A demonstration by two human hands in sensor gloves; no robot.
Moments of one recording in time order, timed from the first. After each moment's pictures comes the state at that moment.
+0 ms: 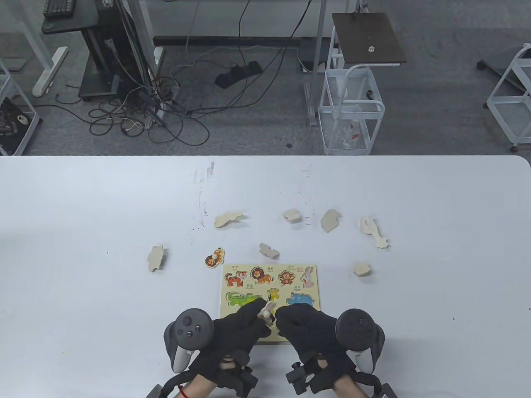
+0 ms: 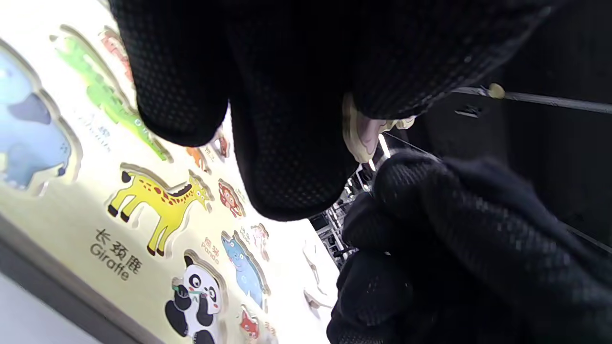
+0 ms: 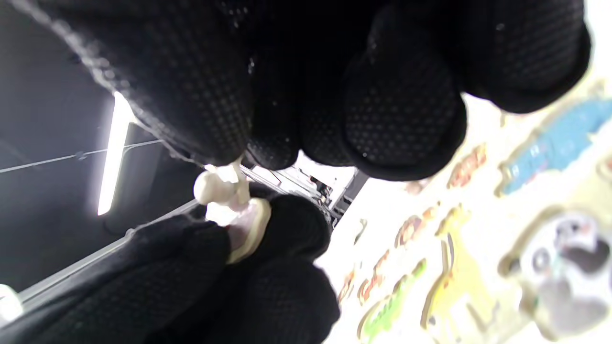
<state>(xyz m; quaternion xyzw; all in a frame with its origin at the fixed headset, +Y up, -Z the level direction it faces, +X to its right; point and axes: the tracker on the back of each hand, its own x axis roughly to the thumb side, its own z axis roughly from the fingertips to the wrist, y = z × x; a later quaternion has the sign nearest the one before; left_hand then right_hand) -0.149 -0.743 -0.217 -0.03 -0.11 0.54 0.83 0.108 -0.725 -0.210 0.09 -0.07 0.85 0.51</state>
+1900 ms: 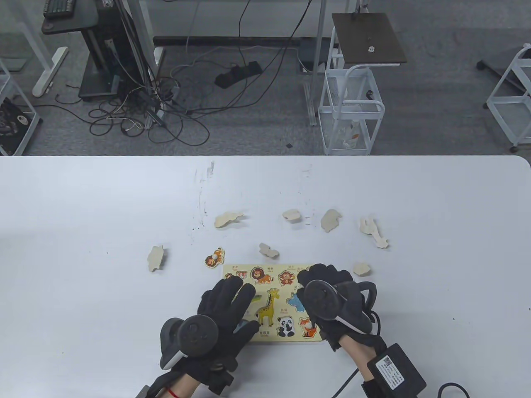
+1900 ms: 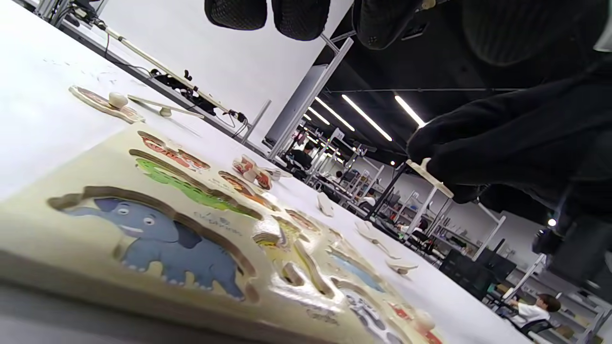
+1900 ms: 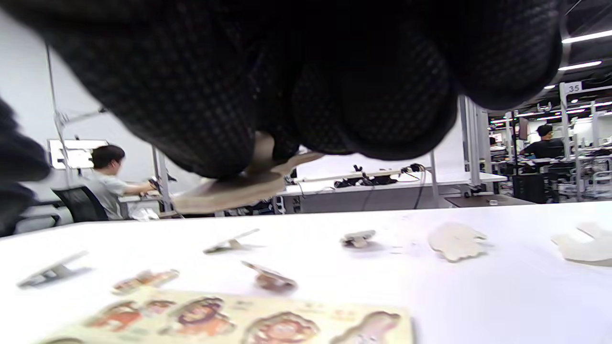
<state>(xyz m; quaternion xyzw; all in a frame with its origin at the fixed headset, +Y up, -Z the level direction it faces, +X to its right) -0.157 -0.731 -0.214 0.03 -0.20 0.30 0.93 0.095 -0.674 -0.275 0.13 -0.11 0.98 0.08</state>
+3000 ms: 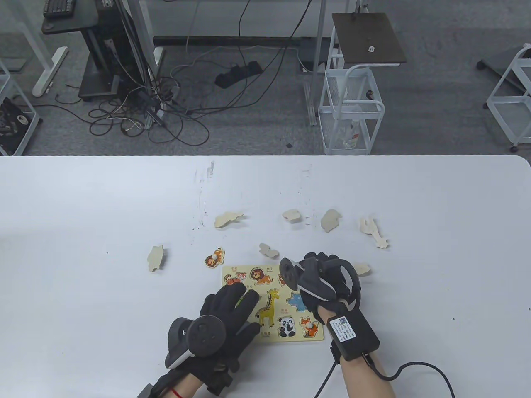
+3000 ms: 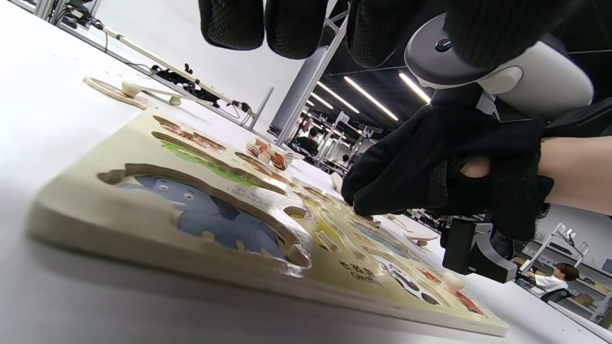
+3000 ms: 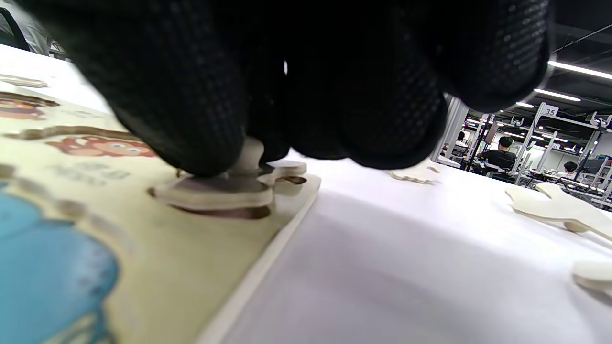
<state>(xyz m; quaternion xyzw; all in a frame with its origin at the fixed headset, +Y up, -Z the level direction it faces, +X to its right) -0.152 -0.739 -0.215 0.01 -0.20 0.27 0.94 0.070 -0.738 -0.335 0.10 -0.04 0.99 -0.10</state>
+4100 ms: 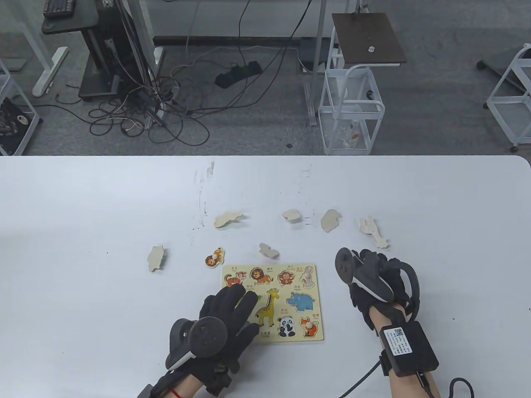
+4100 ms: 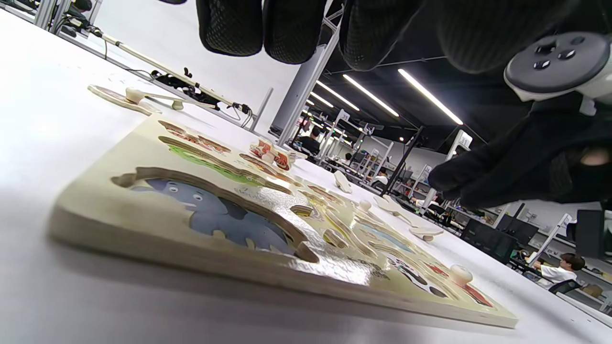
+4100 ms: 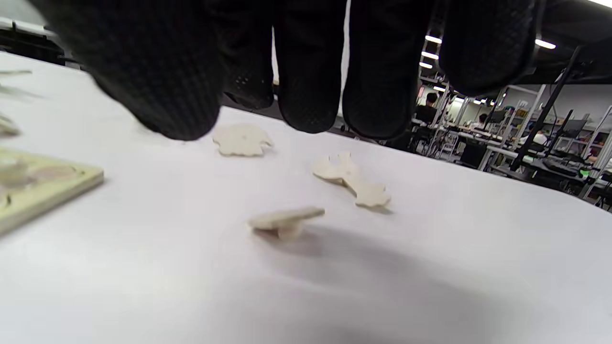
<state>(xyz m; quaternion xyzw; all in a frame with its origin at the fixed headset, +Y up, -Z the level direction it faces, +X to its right) -0.151 -0.738 -0.213 0.01 -0.20 0.25 0.95 0.177 -0.698 -0.317 -0.02 0.04 0.99 -0.10</state>
